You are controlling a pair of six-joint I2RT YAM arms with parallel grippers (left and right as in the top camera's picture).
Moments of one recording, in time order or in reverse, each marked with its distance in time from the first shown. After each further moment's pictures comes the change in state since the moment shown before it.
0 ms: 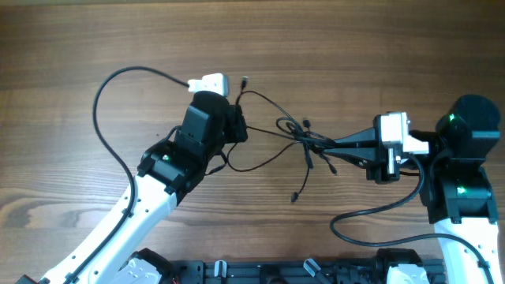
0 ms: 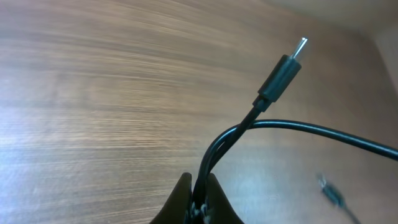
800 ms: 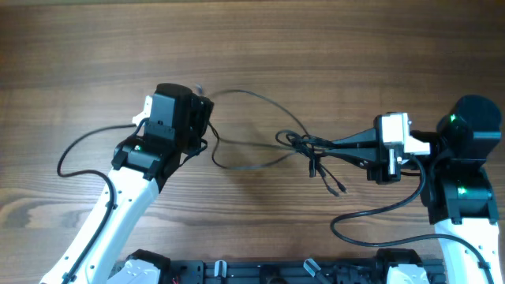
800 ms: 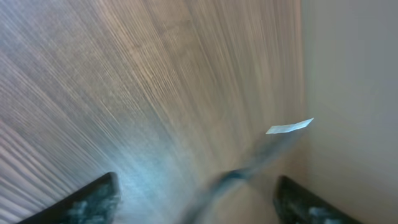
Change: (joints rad) left arm 0.224 -0.002 0.000 -0.169 0.104 -0.772; right arm 0.000 -0.001 0.000 0.003 -0.005 0.000
